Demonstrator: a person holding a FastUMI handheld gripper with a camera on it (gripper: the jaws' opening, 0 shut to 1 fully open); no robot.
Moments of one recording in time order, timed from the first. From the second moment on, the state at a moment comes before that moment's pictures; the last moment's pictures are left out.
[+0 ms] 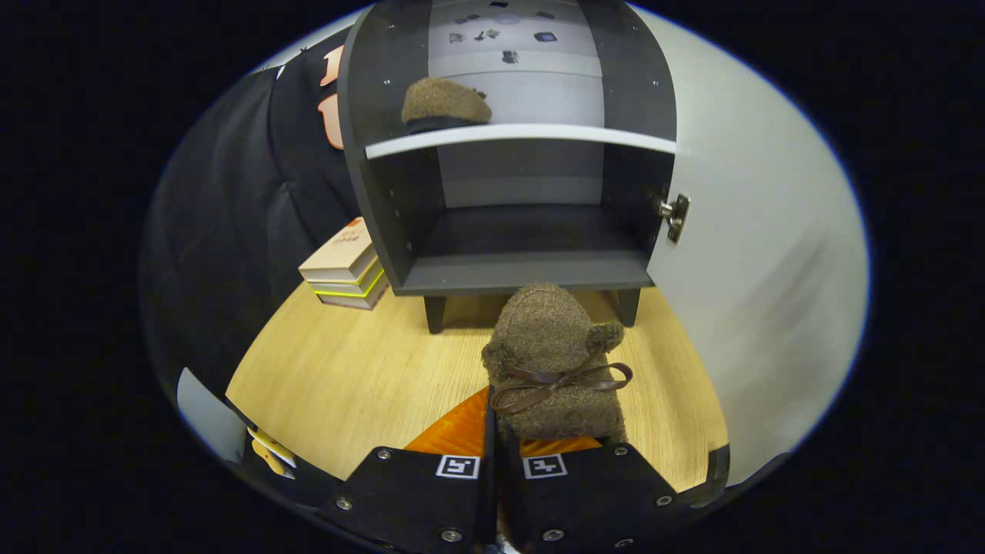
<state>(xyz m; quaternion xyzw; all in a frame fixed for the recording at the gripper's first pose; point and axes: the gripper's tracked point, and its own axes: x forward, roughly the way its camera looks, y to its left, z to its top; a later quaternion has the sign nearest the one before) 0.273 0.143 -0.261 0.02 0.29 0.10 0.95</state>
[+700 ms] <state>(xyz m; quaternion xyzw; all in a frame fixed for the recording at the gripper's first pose) 0.355 0.128 -0.095 0.00 0.20 0.09 0.98</state>
